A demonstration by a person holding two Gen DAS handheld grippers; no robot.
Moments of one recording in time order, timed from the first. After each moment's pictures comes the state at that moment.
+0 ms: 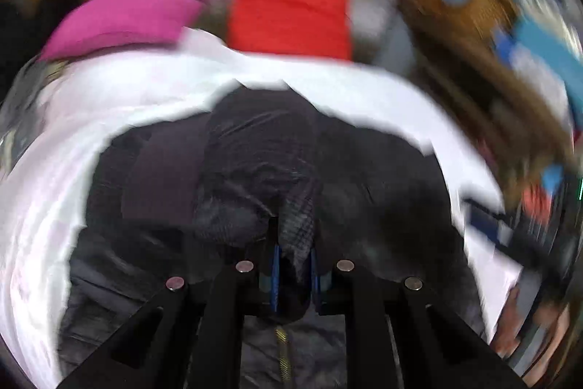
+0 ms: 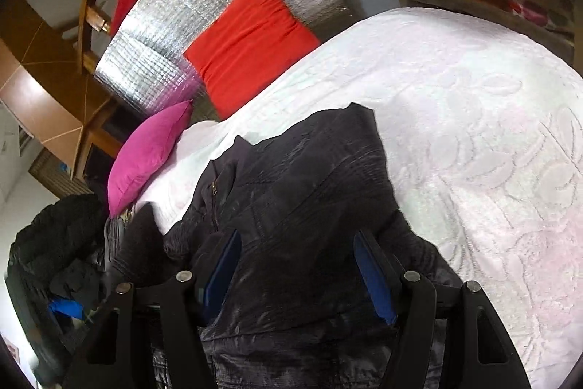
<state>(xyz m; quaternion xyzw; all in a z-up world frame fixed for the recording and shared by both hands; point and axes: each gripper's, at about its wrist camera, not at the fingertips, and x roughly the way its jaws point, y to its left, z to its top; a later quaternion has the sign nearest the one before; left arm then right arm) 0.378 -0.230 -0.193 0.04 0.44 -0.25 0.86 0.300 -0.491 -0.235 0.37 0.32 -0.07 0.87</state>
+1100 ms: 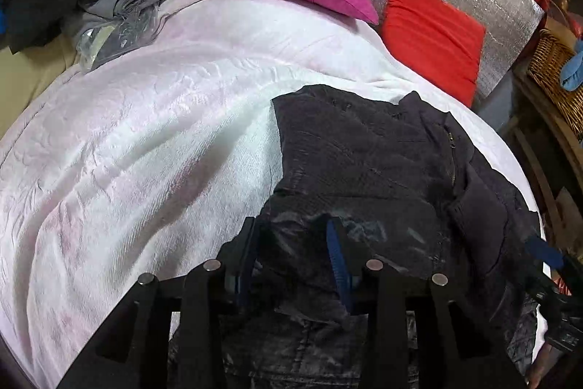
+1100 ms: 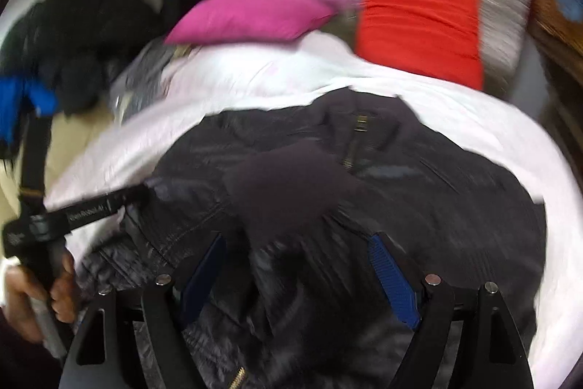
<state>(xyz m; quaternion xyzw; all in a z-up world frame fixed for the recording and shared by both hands) 0.456 -0.036 -0.233 -0.11 0.45 -0.07 0.88 0.391 -0.274 -0.215 -0.01 0.42 0.08 0.91</state>
